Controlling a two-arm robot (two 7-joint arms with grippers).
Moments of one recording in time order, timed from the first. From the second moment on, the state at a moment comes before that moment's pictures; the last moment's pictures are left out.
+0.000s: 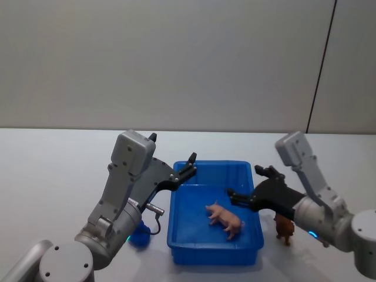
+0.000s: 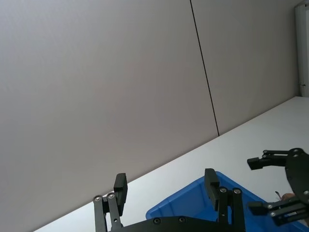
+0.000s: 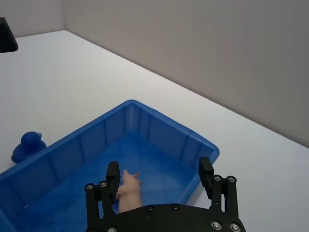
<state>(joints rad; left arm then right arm) -0.24 0.38 0.45 -1.63 -0.20 0.01 -0.01 0.35 0.19 -0.32 -1.31 0.06 0.19 0.44</state>
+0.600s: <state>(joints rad) -0.24 0.38 0.45 -1.63 -0.20 0.01 -0.01 0.19 0.30 -0.27 -1.47 0.15 0.20 0.34</state>
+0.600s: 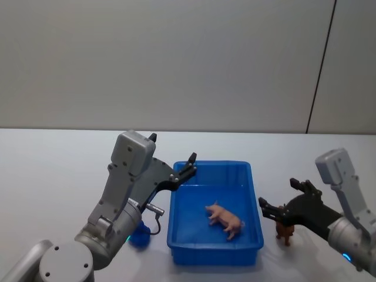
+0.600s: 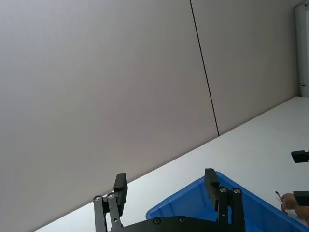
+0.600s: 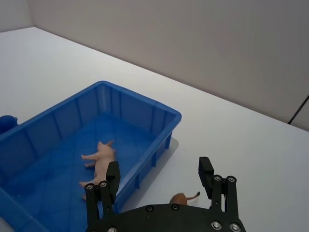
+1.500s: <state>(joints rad) -0.24 0.38 0.45 -1.63 -0.20 0.01 -0.01 0.13 0.32 -0.27 -1.46 0.17 0.25 0.28</state>
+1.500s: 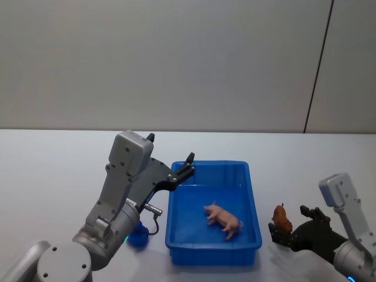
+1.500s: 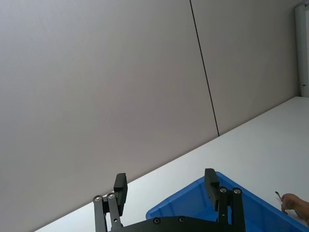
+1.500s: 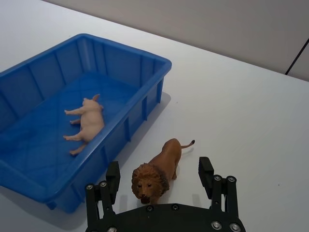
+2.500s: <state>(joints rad) -0.24 0.38 0.45 -1.63 -0.20 0.01 -0.01 0.15 0.29 -0.29 -1.41 0.14 0.26 0.25</state>
